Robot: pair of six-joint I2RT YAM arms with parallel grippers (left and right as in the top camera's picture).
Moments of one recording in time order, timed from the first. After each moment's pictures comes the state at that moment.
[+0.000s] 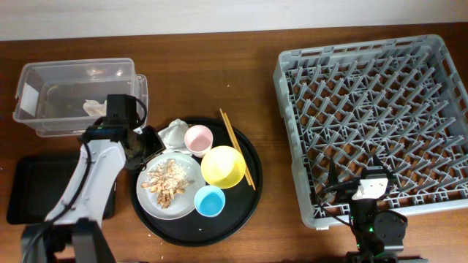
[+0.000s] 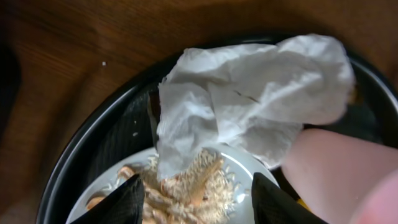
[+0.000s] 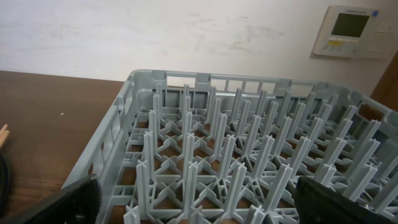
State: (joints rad) left arm 0.01 1.57 1.06 -0.77 0.08 -0.50; right arm -0.04 0.01 0.01 -0.08 -0.03 -0.09
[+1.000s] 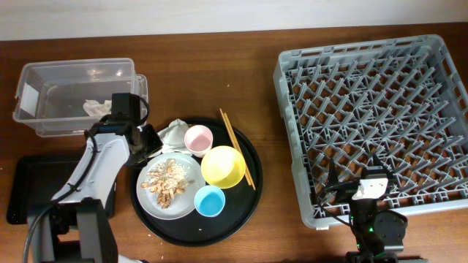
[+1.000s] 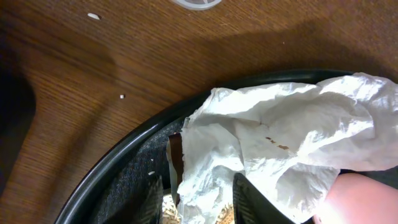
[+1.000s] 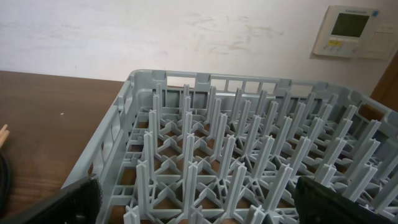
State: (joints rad) left arm 0.01 1.66 1.06 -0.69 0.00 -0.51; right arm -0.04 0.01 0.01 -0.08 -0.03 -0.09
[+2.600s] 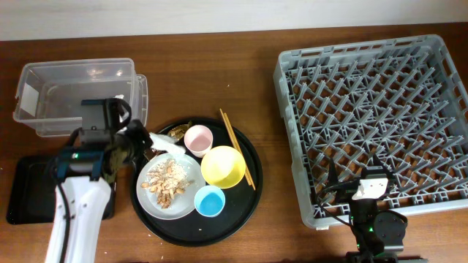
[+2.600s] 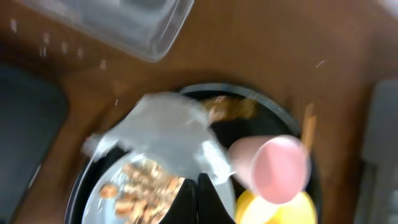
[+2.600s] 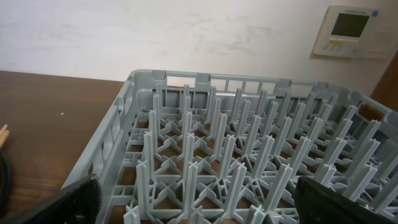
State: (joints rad) left arm 0.01 1.24 1.10 -0.81 0.06 -0.51; right arm -0.04 0.01 0.01 -0.08 -0.03 -0.09
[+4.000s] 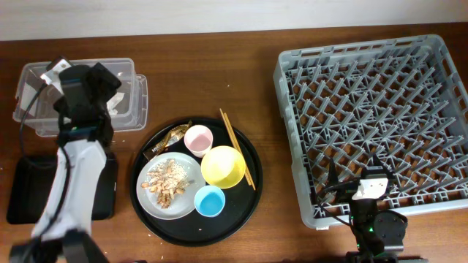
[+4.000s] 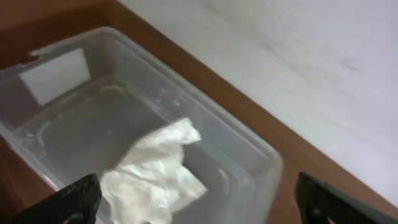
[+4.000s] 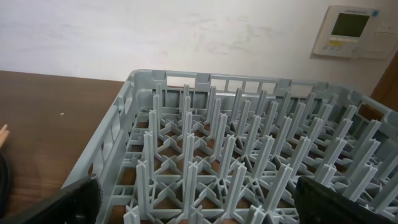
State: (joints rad) left arm 0.14 1.55 1.11 -0.07 -0.32 -0.49; right arm -0.04 0.01 0.01 -0.08 -0.03 -0.09
